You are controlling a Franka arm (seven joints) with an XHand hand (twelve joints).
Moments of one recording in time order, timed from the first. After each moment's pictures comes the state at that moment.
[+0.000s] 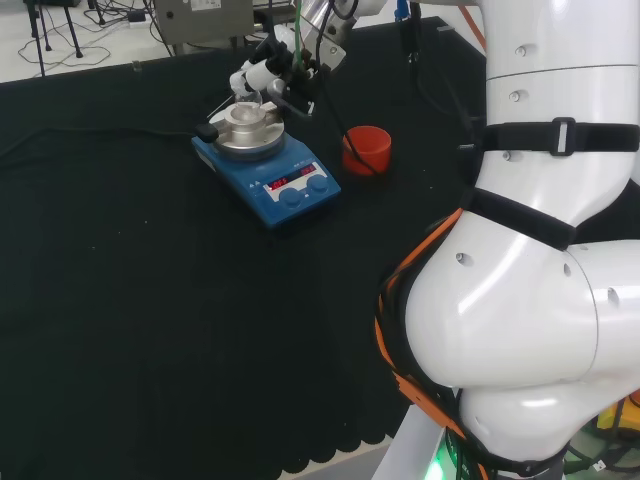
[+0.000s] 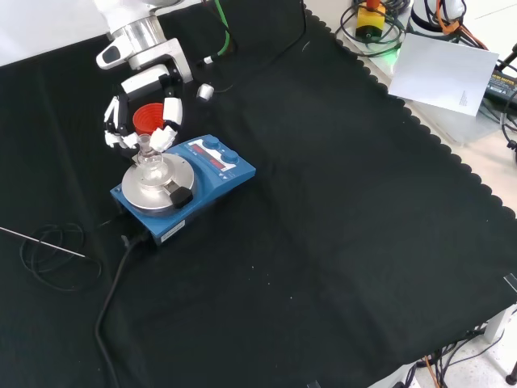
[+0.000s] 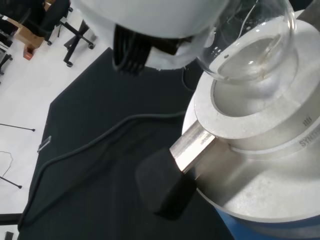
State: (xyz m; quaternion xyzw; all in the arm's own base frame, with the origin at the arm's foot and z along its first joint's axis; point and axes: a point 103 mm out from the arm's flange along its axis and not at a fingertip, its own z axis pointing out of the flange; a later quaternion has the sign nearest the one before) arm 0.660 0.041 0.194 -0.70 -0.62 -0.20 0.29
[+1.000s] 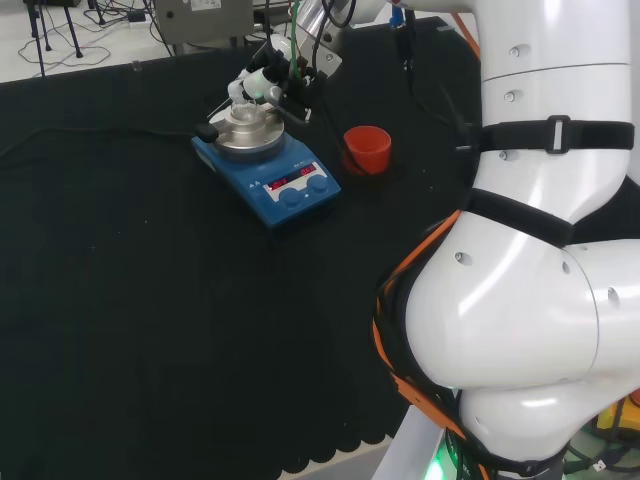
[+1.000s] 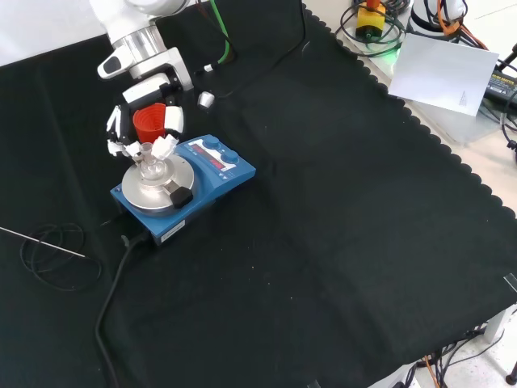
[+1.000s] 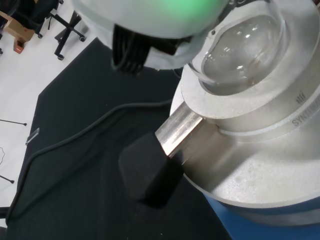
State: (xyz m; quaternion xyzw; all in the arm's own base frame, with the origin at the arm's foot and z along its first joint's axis) arm 0.662 0.045 0.179 -0.70 -0.62 -0.19 0.30
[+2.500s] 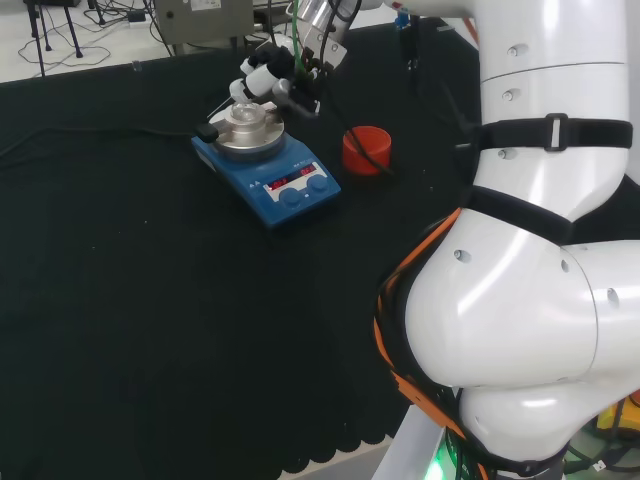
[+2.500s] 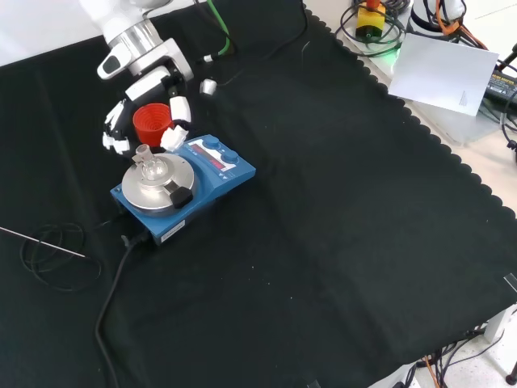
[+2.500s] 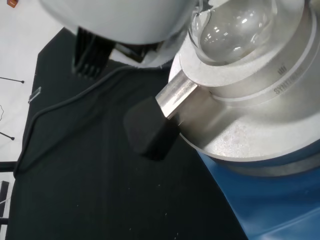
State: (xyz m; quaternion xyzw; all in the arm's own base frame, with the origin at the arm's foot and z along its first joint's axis) arm 0.646 0.039 0.193 -0.68 -0.64 -0.14 0.33
